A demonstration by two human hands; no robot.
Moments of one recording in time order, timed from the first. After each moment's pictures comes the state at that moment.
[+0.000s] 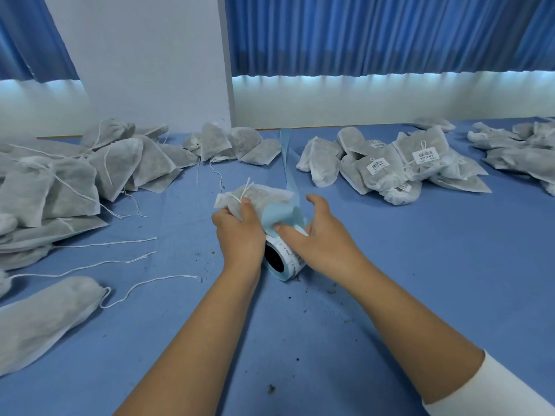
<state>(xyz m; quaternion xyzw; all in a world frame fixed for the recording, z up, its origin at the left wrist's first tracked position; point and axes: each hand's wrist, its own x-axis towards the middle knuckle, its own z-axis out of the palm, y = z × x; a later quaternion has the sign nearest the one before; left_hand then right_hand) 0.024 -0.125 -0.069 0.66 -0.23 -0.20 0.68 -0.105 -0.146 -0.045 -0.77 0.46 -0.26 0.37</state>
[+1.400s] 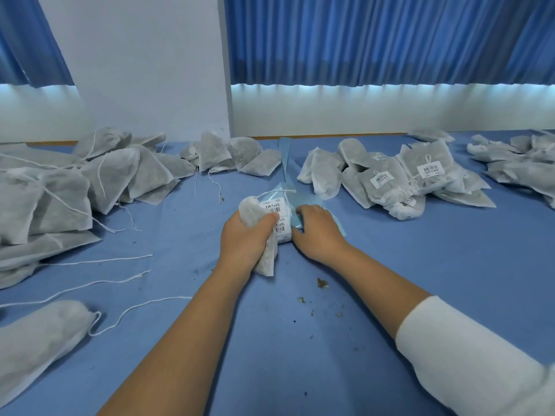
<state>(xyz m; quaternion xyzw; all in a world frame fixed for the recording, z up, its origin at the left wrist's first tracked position) 0.051 -0.146 -0.073 0.64 -0.32 -0.28 0.64 -0.071 -0.229 -0.069 -0.85 0.46 -0.19 0.15</state>
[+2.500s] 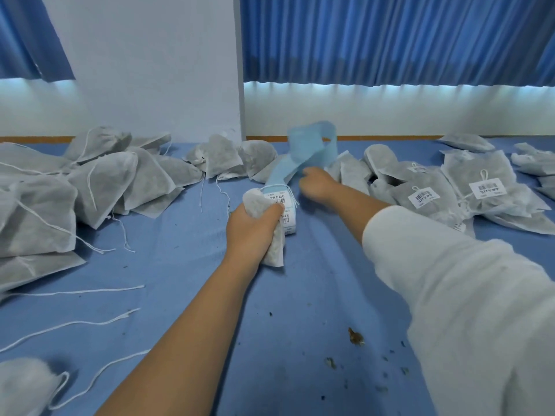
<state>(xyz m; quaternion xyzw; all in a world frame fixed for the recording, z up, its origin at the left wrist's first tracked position) 0.092 -0.212 -0.071 0.65 -0.31 -0.25 0.65 0.016 -0.375 -0.036 -0.84 0.48 -0.17 0.20</state>
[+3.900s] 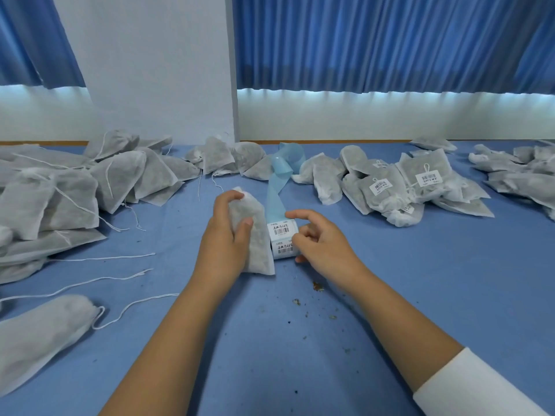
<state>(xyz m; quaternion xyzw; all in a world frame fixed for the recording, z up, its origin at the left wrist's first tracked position) 0.061 -0.105 -0.055 0.68 -0.48 -0.11 0.55 -0.097 -0.185 -0.057 -0.73 0.35 -0.34 0.47</state>
